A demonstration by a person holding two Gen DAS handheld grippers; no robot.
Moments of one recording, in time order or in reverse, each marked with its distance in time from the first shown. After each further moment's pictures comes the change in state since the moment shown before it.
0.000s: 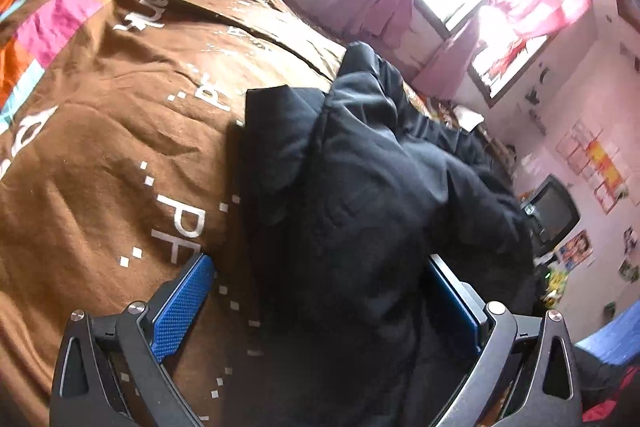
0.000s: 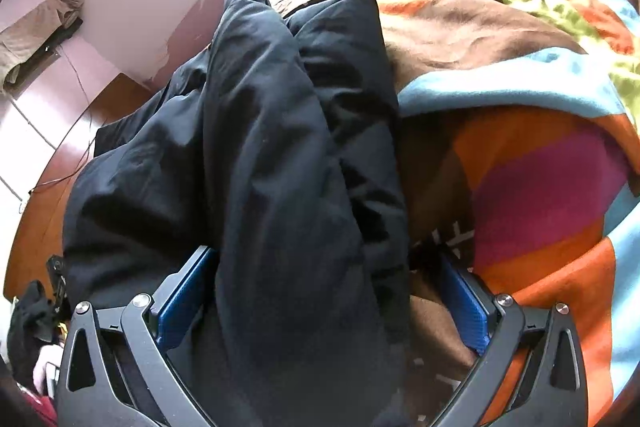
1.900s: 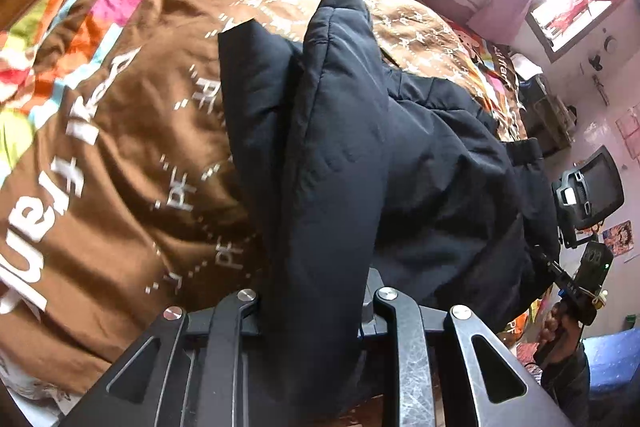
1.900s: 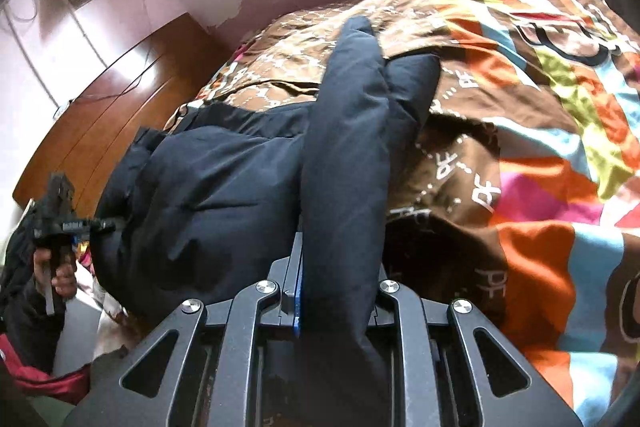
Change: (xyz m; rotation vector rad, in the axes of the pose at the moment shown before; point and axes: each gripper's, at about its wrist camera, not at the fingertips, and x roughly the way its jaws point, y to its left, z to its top) left arm -0.087 -0.114 -0.046 -0.077 0.266 0.305; right arm -0.113 0.085 -0.035 -0.259 0.058 0.019
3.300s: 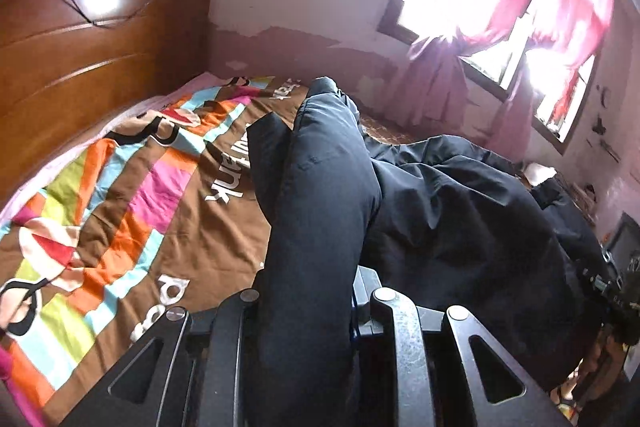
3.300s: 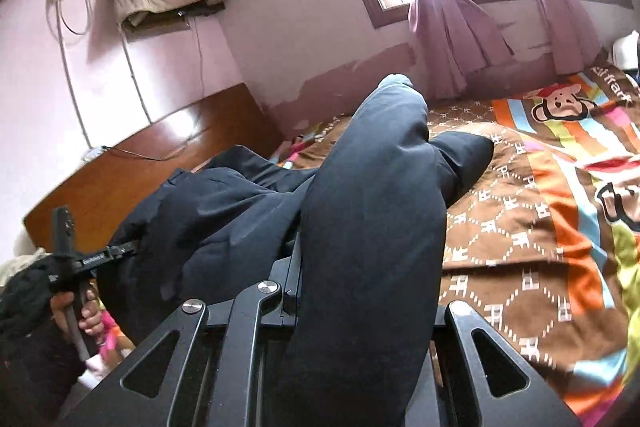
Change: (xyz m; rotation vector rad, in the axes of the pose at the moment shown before) left arm -0.086 0.000 0.150 0.038 -0.555 0.125; right arm 0.027 0.153 0.160 -0.208 -0.308 0.087
